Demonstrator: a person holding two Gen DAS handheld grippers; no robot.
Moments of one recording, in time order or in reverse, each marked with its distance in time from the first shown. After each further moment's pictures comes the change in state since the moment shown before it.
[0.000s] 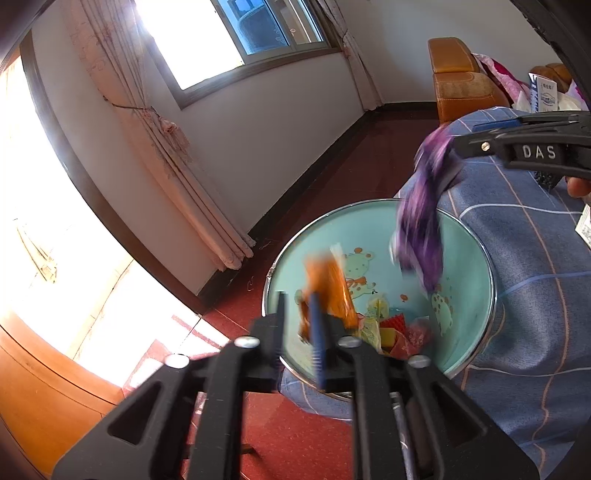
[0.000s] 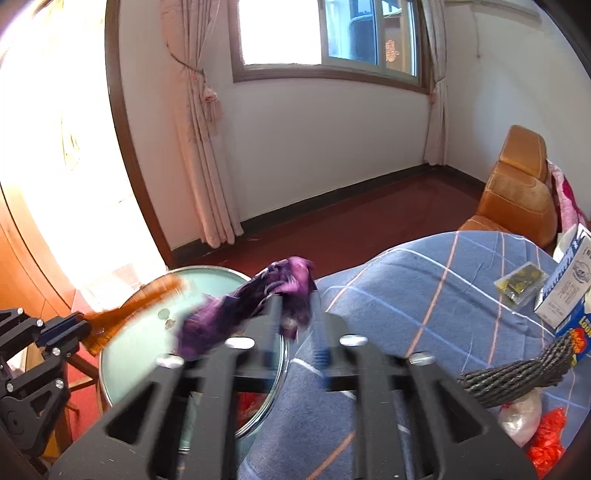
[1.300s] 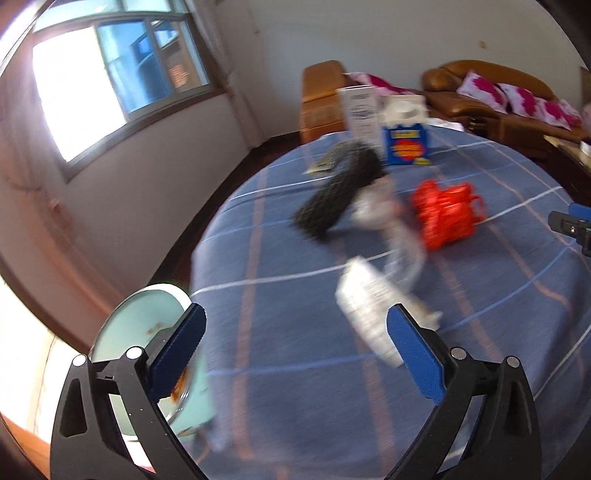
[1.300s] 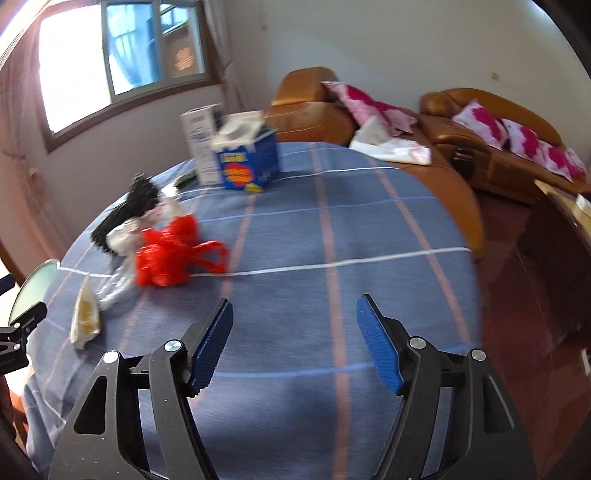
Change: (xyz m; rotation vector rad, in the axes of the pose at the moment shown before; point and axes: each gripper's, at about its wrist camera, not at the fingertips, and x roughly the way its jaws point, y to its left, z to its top) left arm -0.080 -0.219 0.043 0.202 -0.157 -0.370; right arm -0.232 -0.217 -0.218 0.505 -0.028 -0.530
